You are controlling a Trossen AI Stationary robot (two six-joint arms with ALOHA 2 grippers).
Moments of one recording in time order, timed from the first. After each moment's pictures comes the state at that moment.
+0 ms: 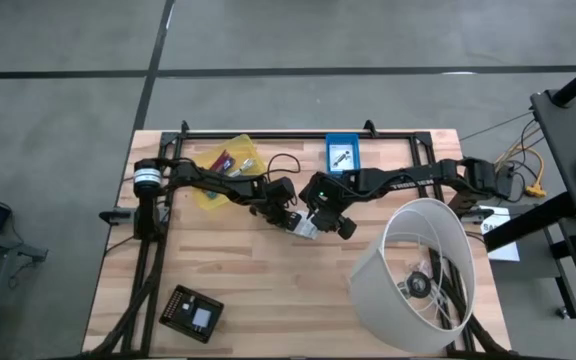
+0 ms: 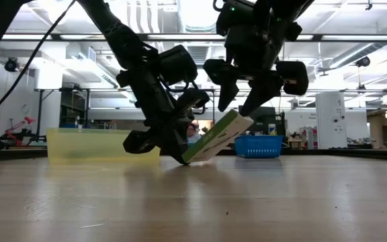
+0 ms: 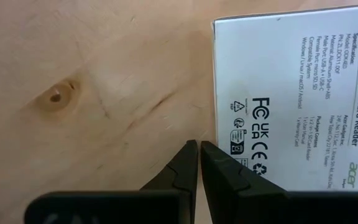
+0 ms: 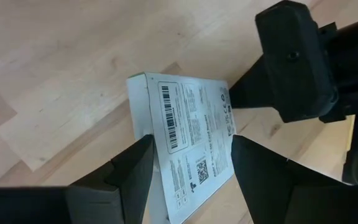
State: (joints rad) left arm 0.17 1.93 1.09 -0.19 0.29 -0.90; right arm -0.12 1.70 1.14 -0.50 -0.23 -0.94
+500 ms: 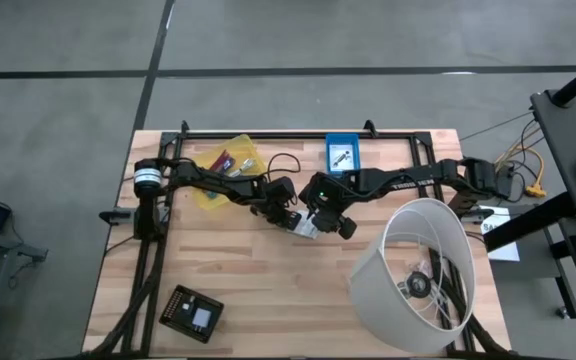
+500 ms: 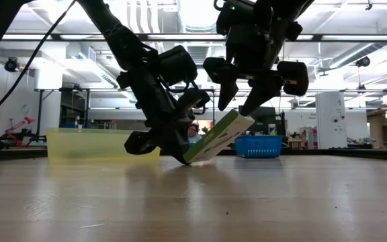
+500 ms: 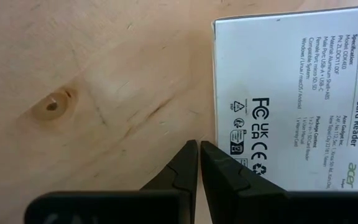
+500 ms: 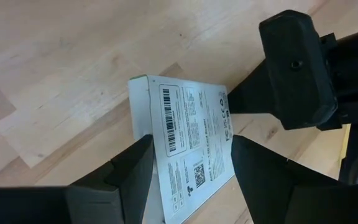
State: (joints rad) left arm 0.17 1.93 1.08 -0.16 0.30 -0.90; right arm -0.12 1.70 1.14 -0.50 -0.22 -0.98
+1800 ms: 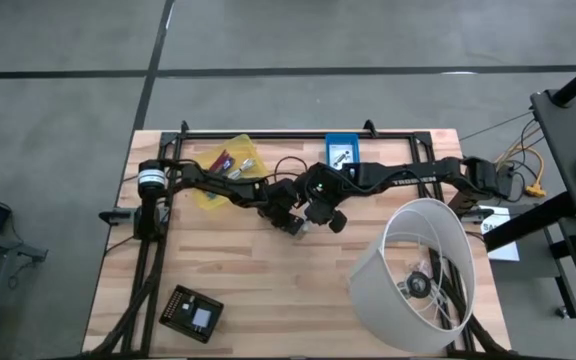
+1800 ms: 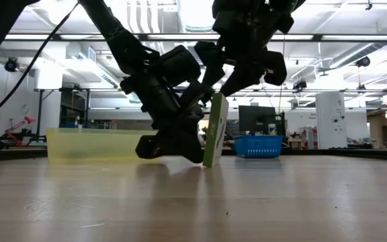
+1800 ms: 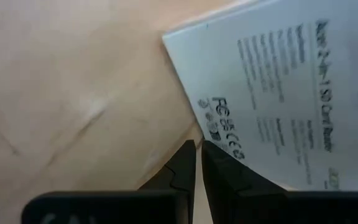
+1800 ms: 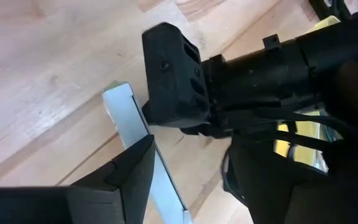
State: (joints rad) left arm 0.16 1.93 1.08 -0.06 0.38 -0.83; right arm -0.13 1.69 1.22 -0.44 -0.19 -0.97
